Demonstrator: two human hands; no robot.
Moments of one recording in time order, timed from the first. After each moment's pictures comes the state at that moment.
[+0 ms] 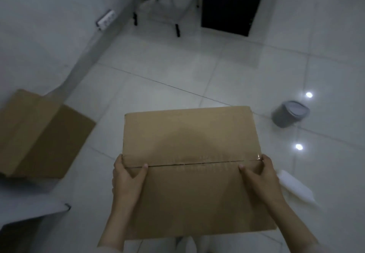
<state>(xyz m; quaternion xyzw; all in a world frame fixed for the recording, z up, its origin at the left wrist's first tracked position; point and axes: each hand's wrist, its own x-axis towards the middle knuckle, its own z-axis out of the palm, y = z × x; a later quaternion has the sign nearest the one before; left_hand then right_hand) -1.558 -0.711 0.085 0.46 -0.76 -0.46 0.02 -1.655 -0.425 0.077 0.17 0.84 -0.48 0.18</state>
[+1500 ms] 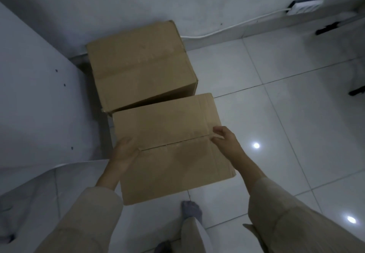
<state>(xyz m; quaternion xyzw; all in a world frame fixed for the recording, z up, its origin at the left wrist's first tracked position) -1.467 -1.119 -0.047 0.69 -0.54 -0.48 0.03 -1.741 -1.035 -0.028 -0.25 0.80 -0.25 0.49</state>
